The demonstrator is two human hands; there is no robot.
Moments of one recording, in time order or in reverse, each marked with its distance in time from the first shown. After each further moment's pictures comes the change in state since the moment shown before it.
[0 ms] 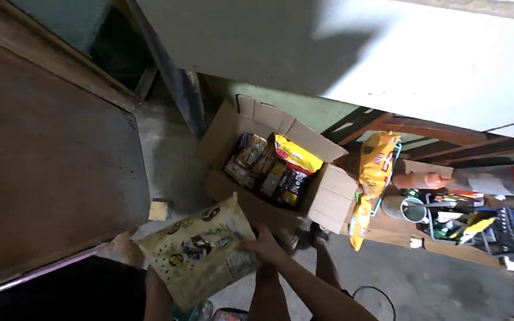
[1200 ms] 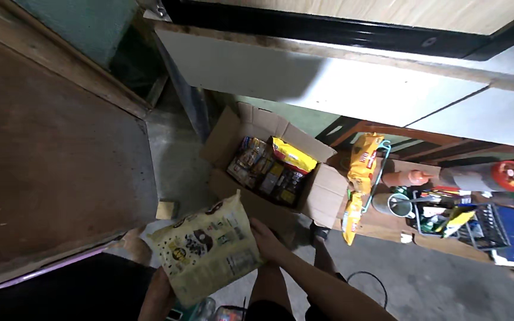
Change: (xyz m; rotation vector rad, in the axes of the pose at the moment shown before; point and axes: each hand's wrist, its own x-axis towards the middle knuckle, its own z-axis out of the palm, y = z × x) left_hand -0.009 -0.061 -0.050 -0.088 -0.230 0.124; right_hand -0.043 -0.018 -0.004 -0.180 -0.138 -0.152
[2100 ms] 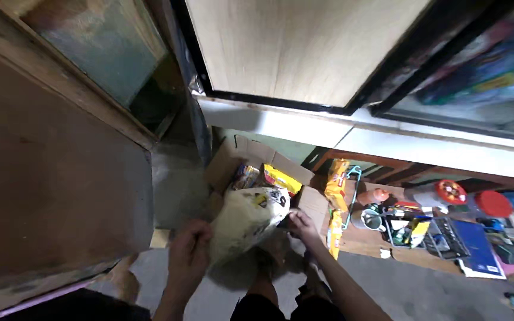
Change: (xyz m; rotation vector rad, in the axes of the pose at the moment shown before) left_hand -0.100 0.119 0.072 0.310 -0.237 1.384; right_hand -0.076 -0.017 -0.085 -0.170 0.629 -0.227
